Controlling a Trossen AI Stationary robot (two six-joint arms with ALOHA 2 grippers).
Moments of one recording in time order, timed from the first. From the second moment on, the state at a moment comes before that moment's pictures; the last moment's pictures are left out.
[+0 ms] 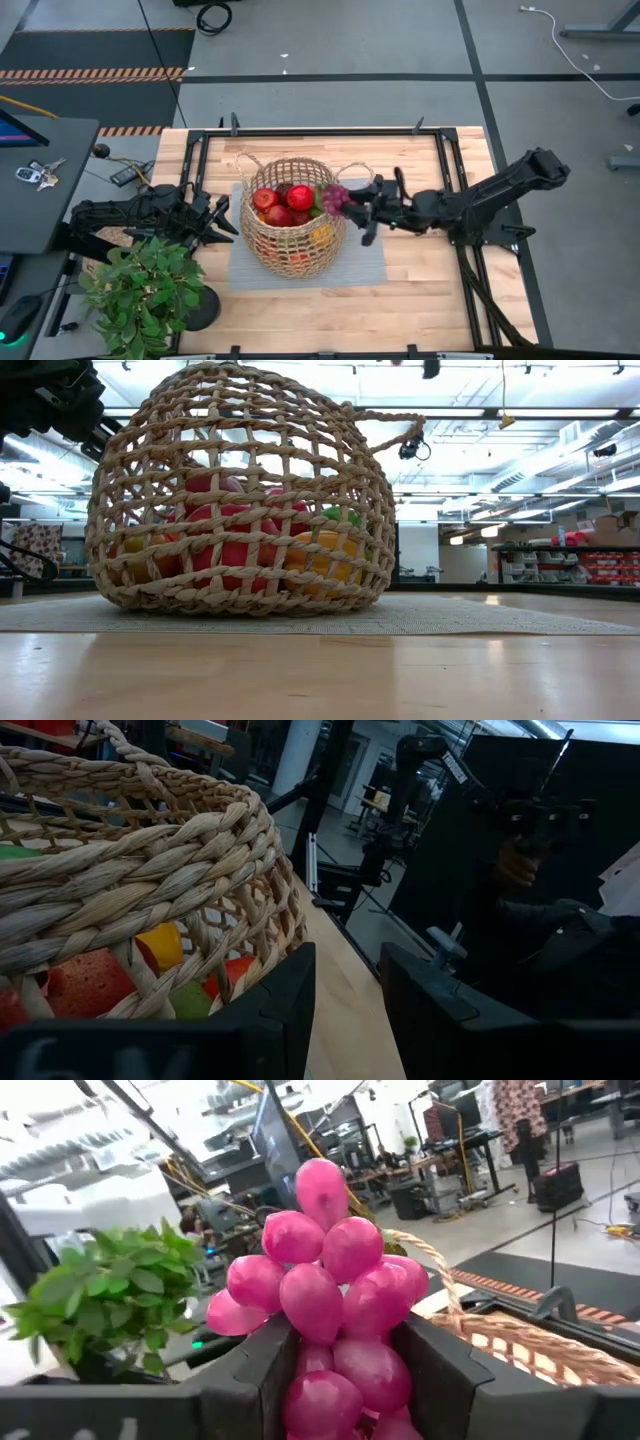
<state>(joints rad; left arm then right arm) 0.00 0.04 0.16 -0.13 0.40 -0.33 0.32 1.31 0.84 0.63 0.57 0.30</state>
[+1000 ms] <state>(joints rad) 0.00 0.04 0.16 -0.13 0.40 -0.33 -0.04 1.83 1.39 0.08 0.05 0.22</state>
